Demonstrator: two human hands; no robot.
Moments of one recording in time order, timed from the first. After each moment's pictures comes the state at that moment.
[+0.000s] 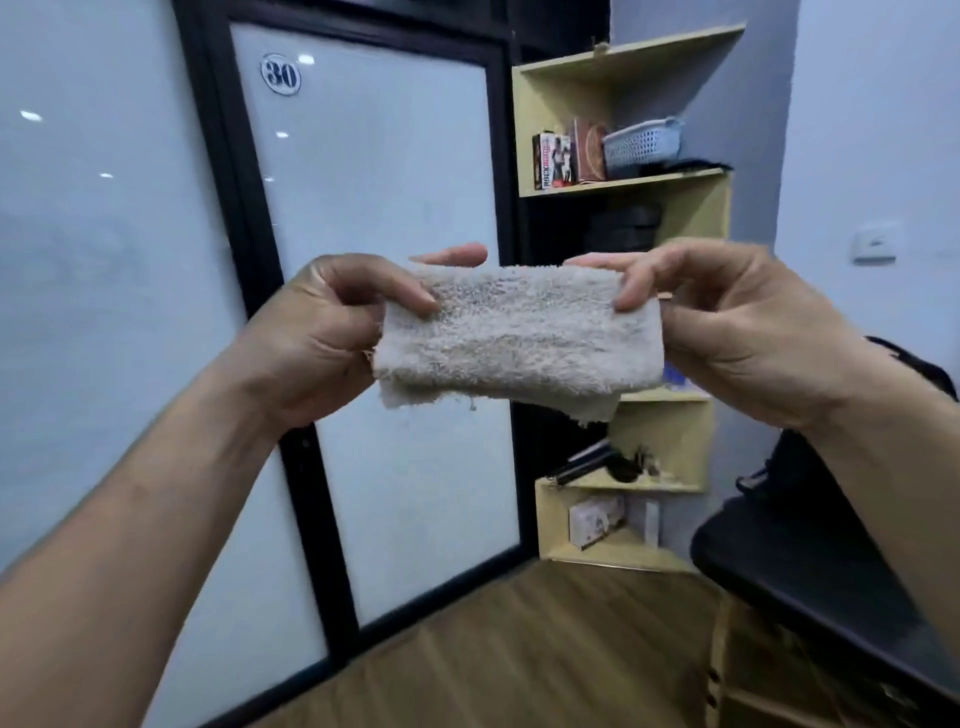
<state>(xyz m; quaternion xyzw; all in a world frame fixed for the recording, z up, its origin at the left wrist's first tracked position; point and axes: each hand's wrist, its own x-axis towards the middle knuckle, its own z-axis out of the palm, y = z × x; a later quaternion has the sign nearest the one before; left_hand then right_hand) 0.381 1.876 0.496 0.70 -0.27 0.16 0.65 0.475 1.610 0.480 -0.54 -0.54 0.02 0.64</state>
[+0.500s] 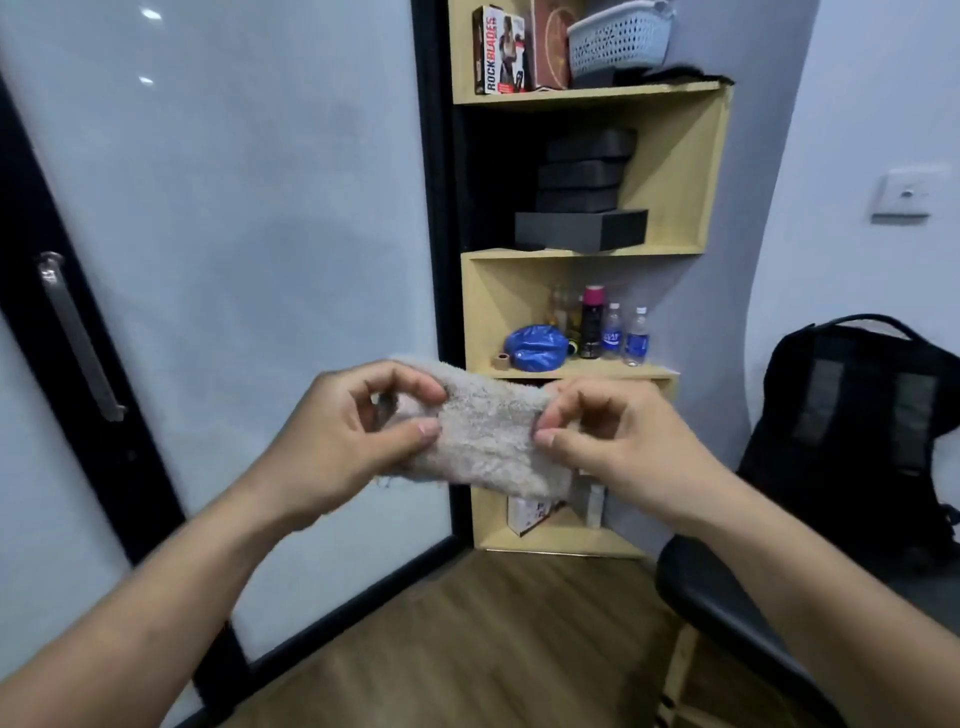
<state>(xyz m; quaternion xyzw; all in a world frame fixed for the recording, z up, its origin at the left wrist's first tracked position) 0.723 1.935 0.358 0.80 -0.12 0.22 0.55 0.789 1.682 0.353 -0.75 -0.36 -0.06 0.55</state>
